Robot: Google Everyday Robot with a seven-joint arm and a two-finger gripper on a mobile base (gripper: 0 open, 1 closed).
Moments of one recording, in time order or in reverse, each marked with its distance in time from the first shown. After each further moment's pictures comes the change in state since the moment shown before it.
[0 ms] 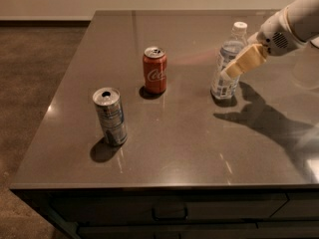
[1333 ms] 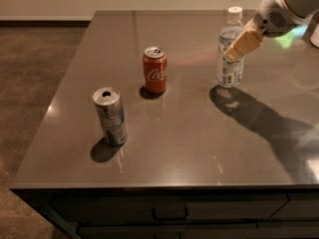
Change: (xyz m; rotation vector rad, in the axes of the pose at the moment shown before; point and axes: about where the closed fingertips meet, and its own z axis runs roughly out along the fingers) arm -0.030 -0.005 -0.013 -0.007 0.078 -0.071
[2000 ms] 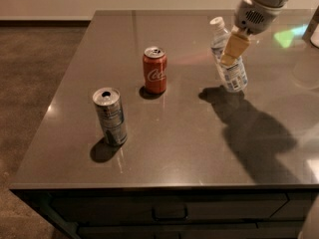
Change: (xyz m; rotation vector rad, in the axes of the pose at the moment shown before) arm 0.002 0.007 0.015 0.003 0.304 -0.128
